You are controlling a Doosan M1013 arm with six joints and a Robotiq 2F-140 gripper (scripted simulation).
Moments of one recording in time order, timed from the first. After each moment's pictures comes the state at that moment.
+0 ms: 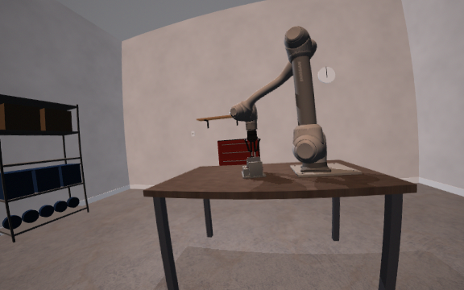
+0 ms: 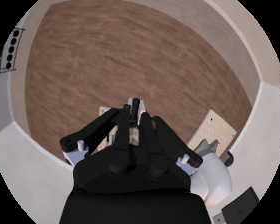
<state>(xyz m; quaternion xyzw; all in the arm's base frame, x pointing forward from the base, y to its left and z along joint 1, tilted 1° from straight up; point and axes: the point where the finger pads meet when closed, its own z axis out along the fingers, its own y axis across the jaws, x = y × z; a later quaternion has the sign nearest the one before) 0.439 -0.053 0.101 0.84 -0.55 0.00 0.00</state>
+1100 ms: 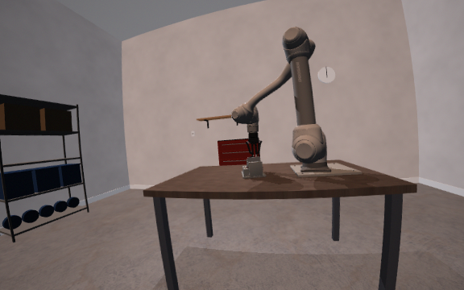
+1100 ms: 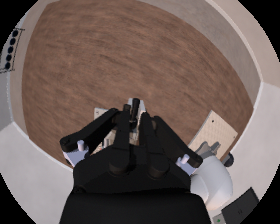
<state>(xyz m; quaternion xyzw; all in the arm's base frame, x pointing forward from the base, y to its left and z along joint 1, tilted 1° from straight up) 0.430 -0.057 0.082 0.84 -0.55 0.00 0.00</state>
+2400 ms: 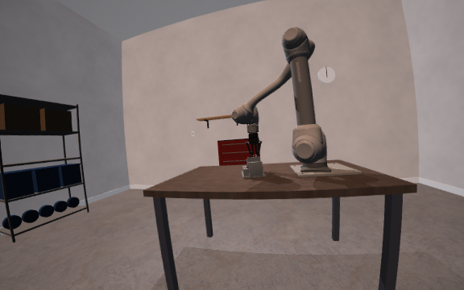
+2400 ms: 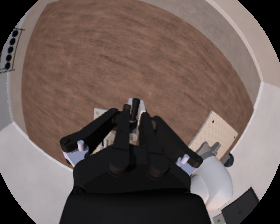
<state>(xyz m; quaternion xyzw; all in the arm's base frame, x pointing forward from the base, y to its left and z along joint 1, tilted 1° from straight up) 0.429 -0.058 0.079 0.84 -0.55 0.00 0.00</state>
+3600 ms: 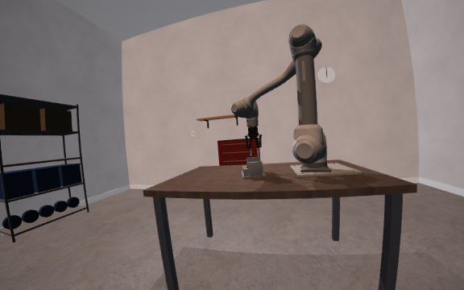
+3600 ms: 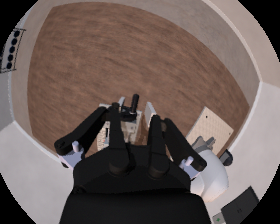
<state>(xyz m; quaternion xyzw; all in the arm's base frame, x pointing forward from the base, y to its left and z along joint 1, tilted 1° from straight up) 0.430 -0.057 0.126 0.84 -0.55 0.01 0.00</state>
